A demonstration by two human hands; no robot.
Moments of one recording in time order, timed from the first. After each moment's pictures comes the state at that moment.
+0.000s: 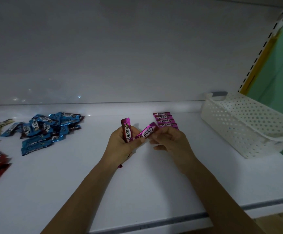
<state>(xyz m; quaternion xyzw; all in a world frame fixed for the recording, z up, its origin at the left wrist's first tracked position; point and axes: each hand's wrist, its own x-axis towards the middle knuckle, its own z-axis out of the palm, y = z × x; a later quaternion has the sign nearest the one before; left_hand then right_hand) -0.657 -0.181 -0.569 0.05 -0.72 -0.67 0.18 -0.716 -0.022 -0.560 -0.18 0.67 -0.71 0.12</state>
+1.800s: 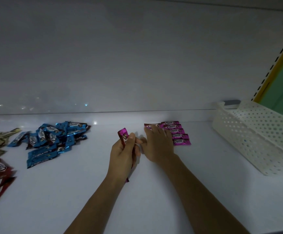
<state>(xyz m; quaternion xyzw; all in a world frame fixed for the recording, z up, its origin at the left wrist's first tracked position) -0.662 -0.182 -0.570 0.13 -0.64 -0.71 0.26 -0.767 -0.101 -0.581 -0.29 0.95 -0.10 -0.09</state>
